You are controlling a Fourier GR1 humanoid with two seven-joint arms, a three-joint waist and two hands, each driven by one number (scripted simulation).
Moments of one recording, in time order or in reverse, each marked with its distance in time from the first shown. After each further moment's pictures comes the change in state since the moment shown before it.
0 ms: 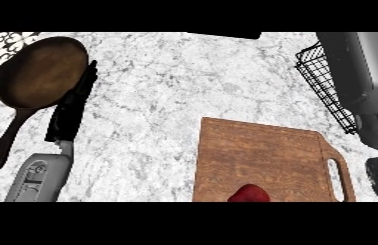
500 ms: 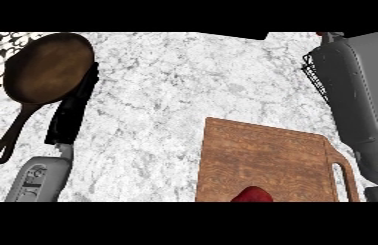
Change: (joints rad) left arm 0.019 0.004 -0.016 -0.029 0.003 -0.012 0.001; right arm 0.271 0.000 0.080 -0.301 -0.253 -0.003 -0.037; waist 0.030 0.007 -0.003
